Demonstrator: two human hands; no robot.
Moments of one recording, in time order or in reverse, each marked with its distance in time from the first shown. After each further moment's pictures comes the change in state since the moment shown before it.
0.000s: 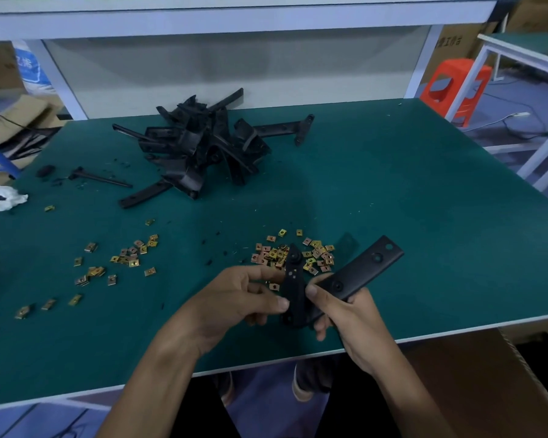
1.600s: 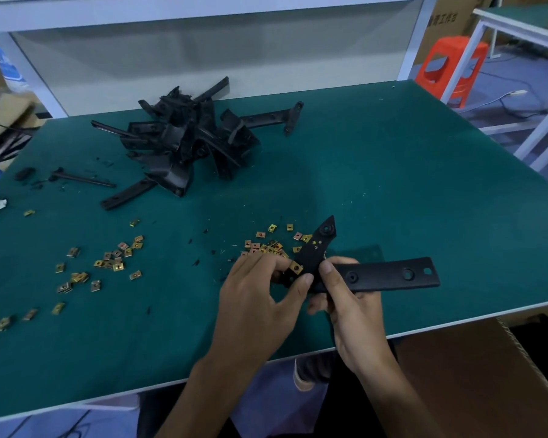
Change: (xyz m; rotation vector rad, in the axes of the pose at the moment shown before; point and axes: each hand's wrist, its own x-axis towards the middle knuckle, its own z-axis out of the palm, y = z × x) left_hand 0.015 -0.013 0.060 0.783 0.691 0.563; right_hand -0.001 0.000 0.007 0.267 0.305 -0.121
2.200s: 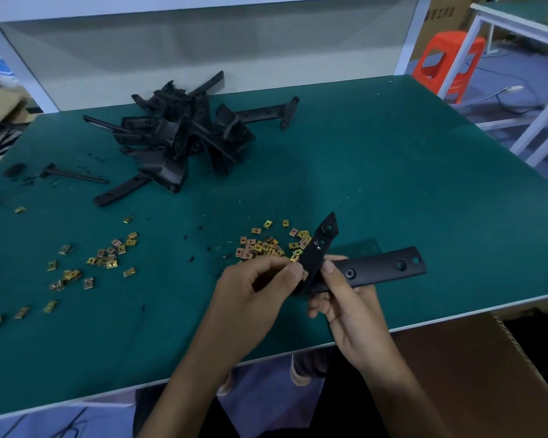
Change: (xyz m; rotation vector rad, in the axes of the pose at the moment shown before) left_hand 0.006 0.007 -0.017 -0.539 -0.267 -0.223; right_hand 0.002 -0.002 -0.010 0.090 -0.145 0.123
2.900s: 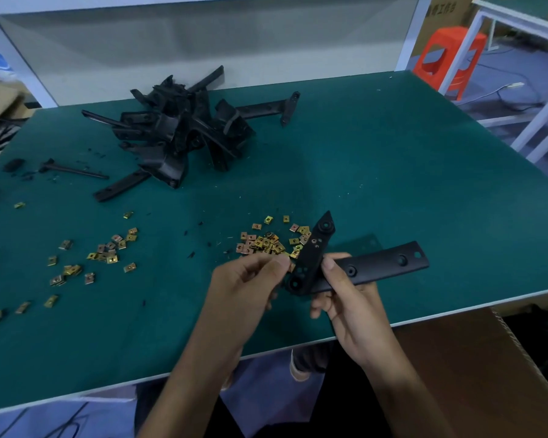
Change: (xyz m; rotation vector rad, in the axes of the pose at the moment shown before) left_hand -0.004 -0.001 0.000 -0.232 0.100 -0.215; right_hand -0.002 0.001 -0.005 -0.005 -0.014 0.009
